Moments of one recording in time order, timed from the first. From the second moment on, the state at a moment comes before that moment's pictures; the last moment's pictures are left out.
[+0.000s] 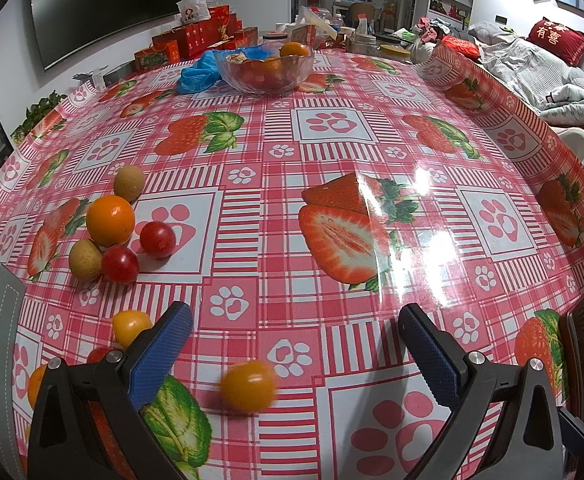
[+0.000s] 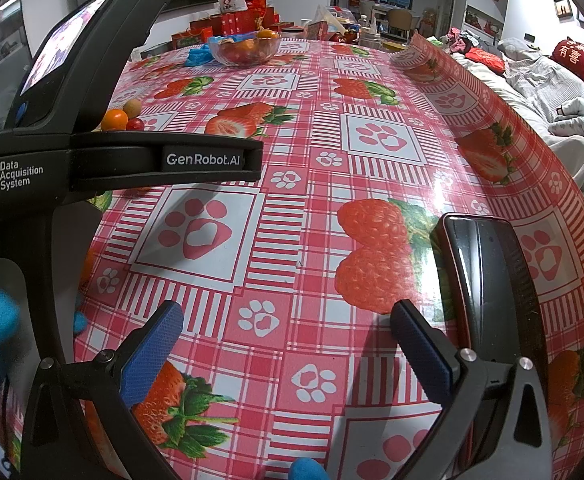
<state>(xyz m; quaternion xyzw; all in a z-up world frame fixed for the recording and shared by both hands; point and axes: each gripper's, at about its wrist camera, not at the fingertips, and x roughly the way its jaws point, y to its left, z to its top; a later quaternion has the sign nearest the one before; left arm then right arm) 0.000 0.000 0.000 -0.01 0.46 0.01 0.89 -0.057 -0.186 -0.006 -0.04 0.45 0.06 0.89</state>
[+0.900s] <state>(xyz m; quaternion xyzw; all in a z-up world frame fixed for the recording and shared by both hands) -0.101 0.056 0.059 0.00 0.41 0.00 0.91 -0.057 -0.186 -0.005 -0.03 0.45 0.06 0.89</state>
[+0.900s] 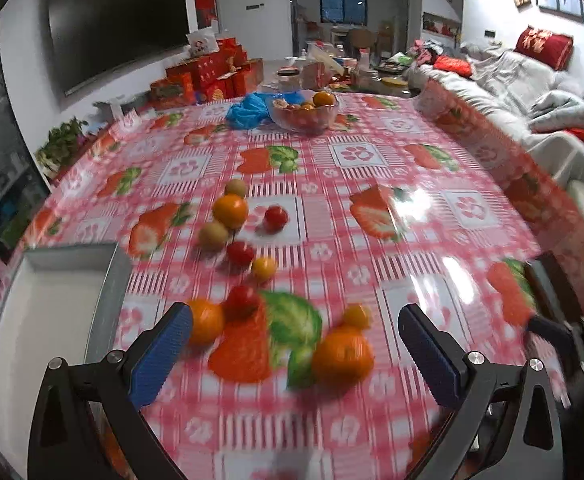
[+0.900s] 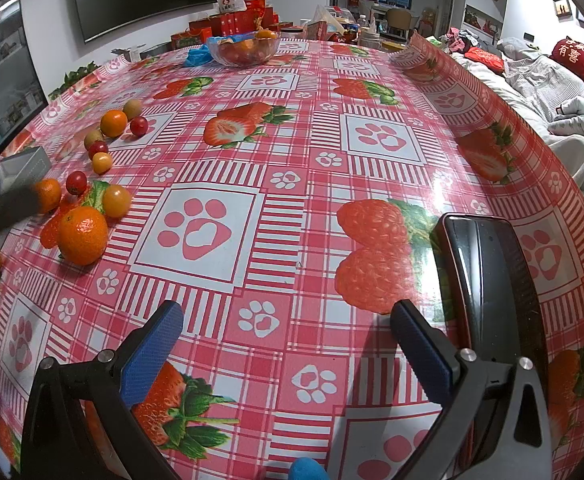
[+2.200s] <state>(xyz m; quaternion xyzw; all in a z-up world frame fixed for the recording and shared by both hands) -0.150 0.152 0.001 -0.03 0.48 0.03 0.88 -0.057 -0.185 -0.005 -0.03 0.45 0.06 0.89</state>
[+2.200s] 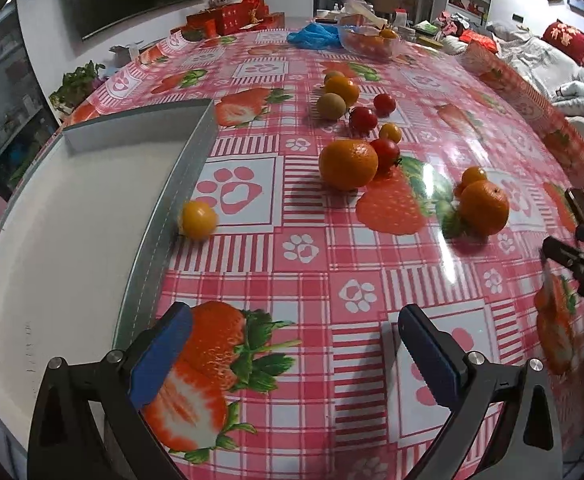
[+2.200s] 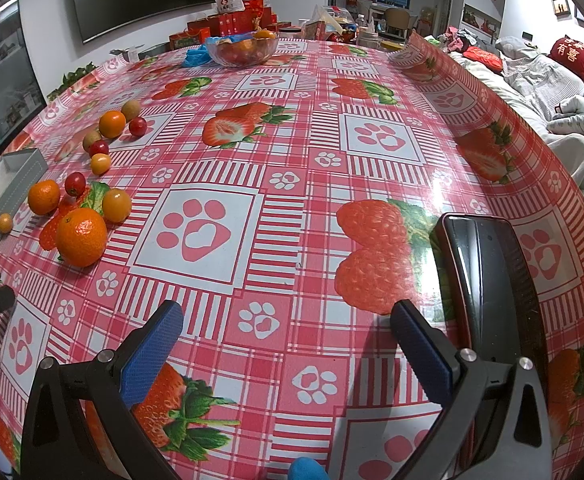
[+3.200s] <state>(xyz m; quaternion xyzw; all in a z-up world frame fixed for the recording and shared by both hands) -0.094 0.169 0.002 -0.05 0.47 0.09 0.88 -0.056 -0.185 -0.005 -0.03 0.45 0.06 0.89</state>
